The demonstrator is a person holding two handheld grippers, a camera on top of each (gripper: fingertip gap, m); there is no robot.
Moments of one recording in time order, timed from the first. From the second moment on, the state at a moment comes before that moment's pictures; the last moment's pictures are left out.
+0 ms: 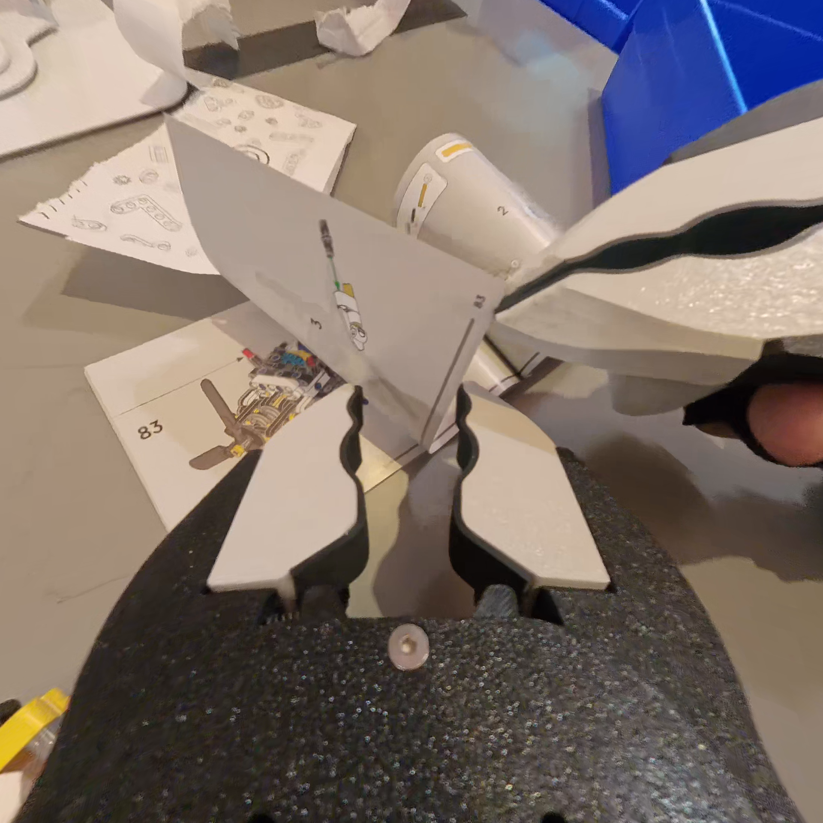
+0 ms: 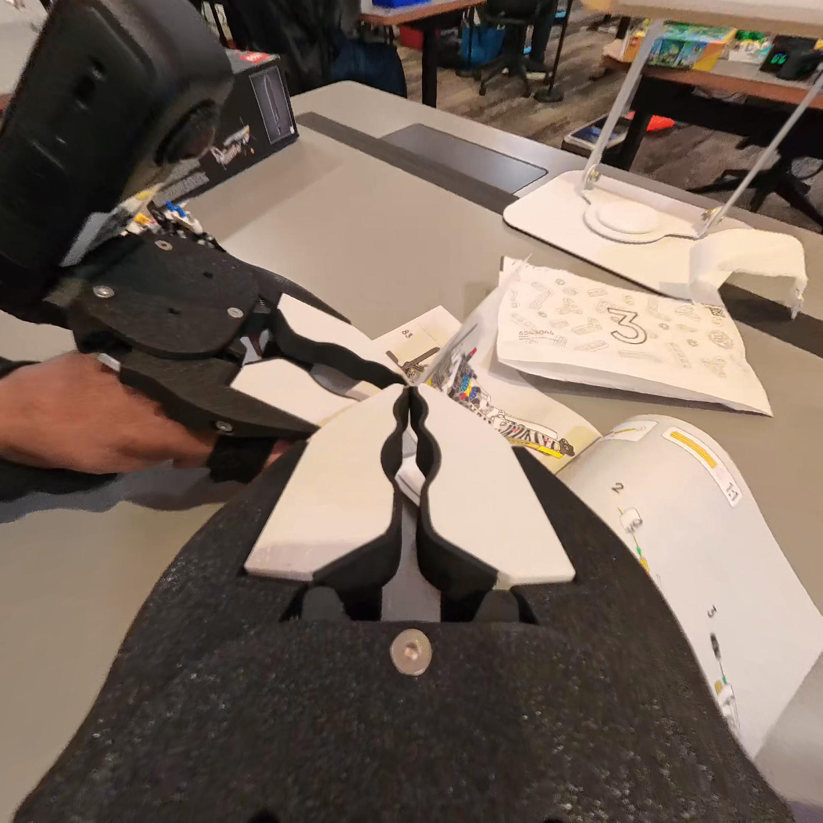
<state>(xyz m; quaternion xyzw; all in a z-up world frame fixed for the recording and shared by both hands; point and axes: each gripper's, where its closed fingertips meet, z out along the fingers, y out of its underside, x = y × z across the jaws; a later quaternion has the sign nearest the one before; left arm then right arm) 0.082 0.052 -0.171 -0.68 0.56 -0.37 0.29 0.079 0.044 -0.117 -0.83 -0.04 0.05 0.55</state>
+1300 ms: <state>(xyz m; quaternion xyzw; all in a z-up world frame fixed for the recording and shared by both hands) -0.059 0.092 -0.148 -0.65 0.46 -0.44 0.40 -0.002 0.113 -0.196 -0.88 -0.33 0.03 0.34</state>
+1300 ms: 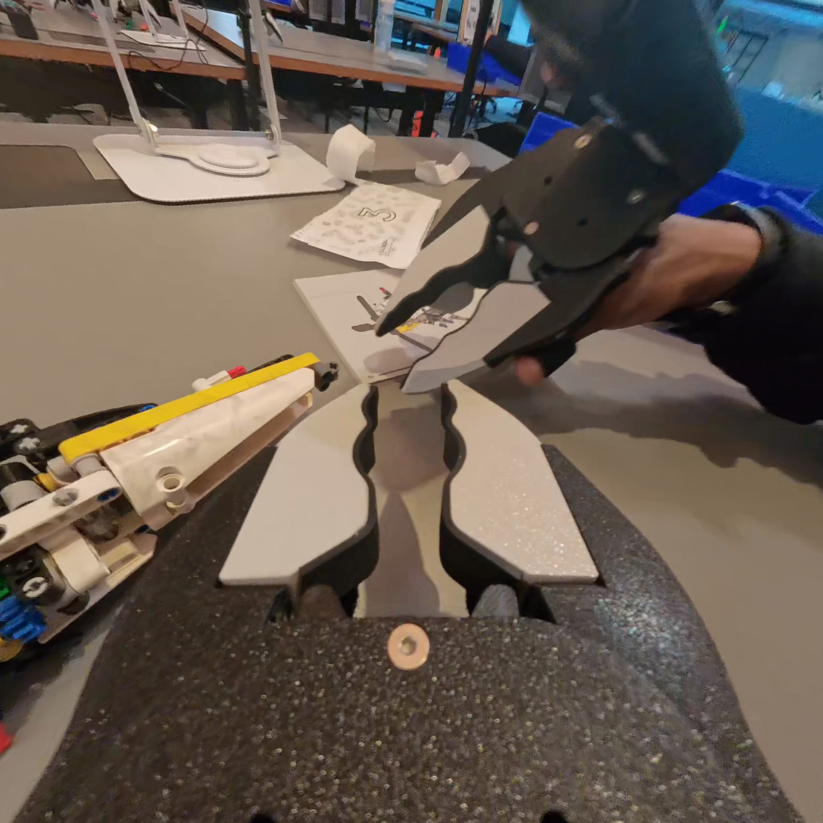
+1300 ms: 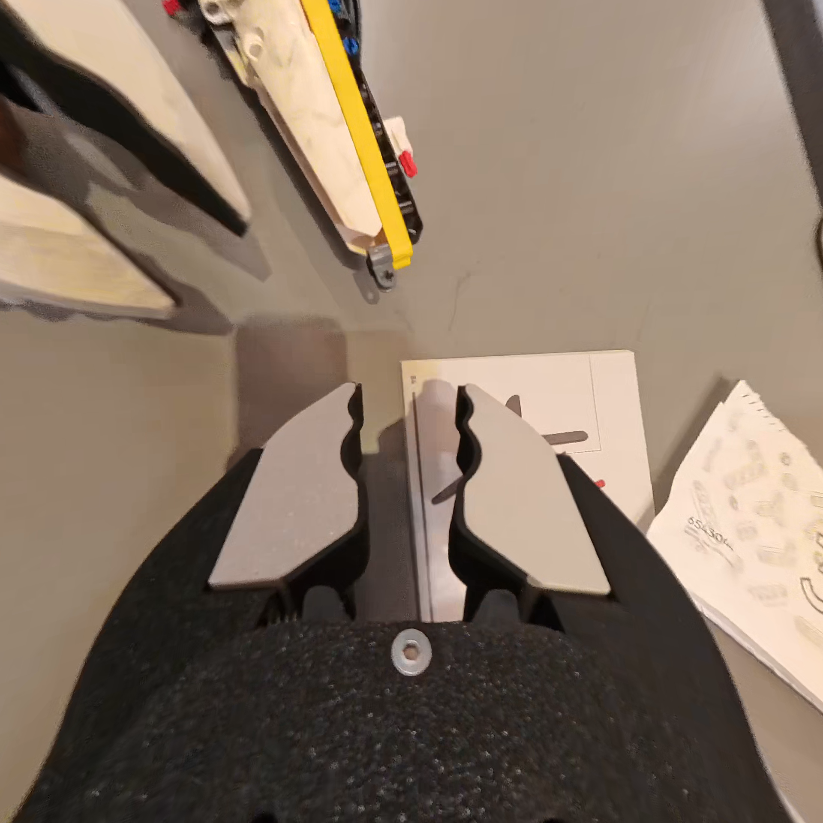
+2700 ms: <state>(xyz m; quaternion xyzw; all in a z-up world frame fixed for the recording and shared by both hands) -0.034 0.090 -0.164 -0.68 0.52 -0.39 0.33 0.020 0.115 -0.184 -0.90 -0.17 0.06 0.39</state>
